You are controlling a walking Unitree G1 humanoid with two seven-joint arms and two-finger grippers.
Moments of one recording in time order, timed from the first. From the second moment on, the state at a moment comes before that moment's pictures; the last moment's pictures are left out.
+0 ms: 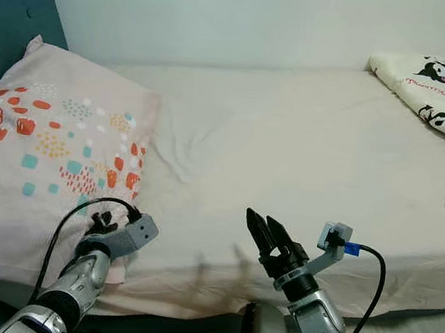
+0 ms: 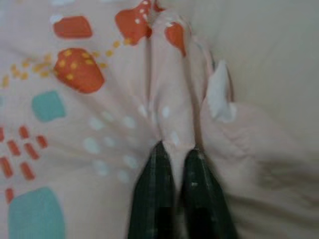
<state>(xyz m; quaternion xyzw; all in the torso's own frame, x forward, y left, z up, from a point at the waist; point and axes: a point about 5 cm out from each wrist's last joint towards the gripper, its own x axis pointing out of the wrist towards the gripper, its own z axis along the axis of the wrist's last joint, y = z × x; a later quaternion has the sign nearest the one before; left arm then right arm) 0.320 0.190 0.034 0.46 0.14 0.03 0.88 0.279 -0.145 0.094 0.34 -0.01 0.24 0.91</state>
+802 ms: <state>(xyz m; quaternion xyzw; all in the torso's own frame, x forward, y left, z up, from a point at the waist) 0.326 0.084 0.114 -0.03 -0.02 -0.25 0.97 0.283 -0.144 0.098 0.34 -0.02 0.25 0.91</state>
